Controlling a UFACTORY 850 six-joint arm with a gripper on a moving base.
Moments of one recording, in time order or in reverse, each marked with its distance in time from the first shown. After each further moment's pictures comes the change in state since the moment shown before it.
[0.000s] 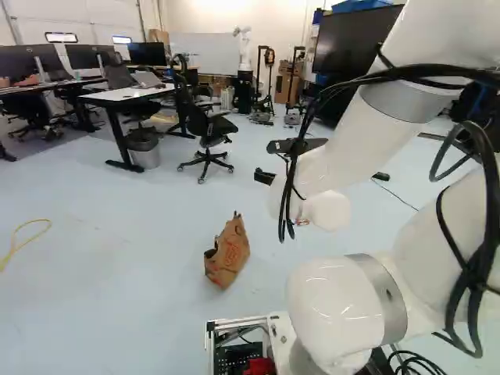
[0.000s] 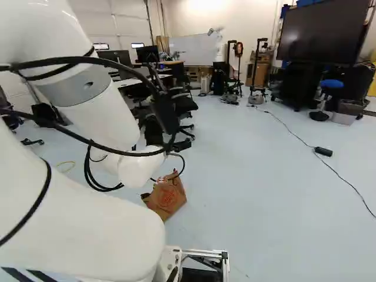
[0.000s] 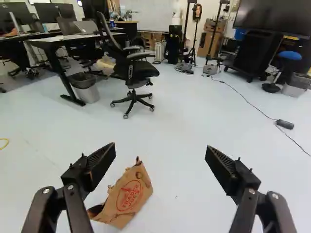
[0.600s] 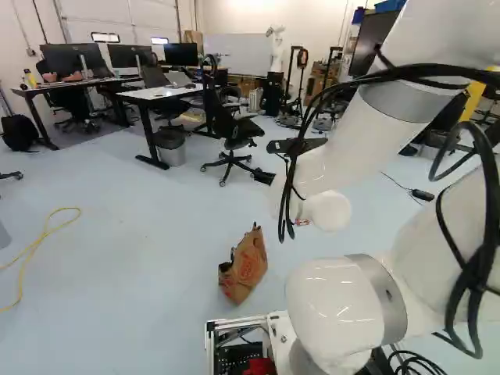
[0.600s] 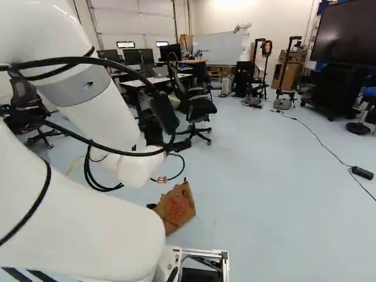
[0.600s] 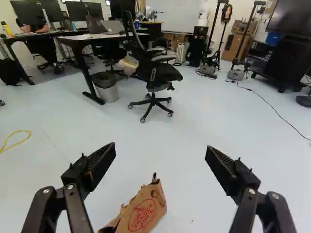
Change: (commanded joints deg) arm 0.0 0.0 0.0 0.0 0.0 0.0
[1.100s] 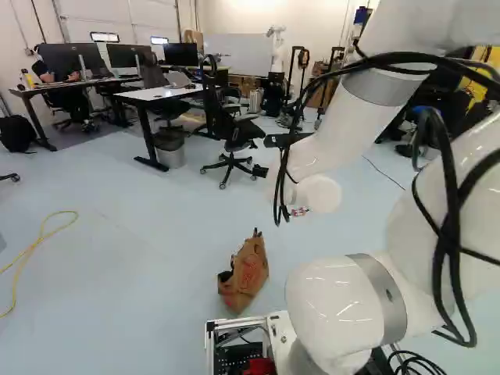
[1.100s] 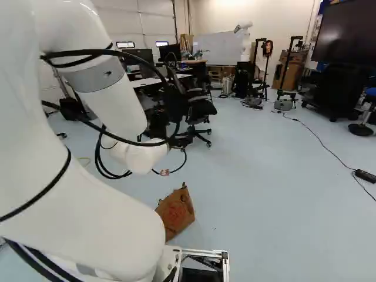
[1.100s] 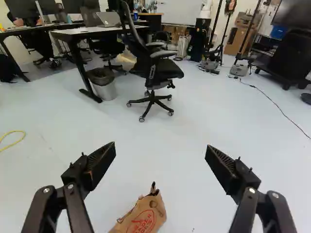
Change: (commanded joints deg) arm -0.2 -8.2 -7.3 0.0 -3.0 0.0
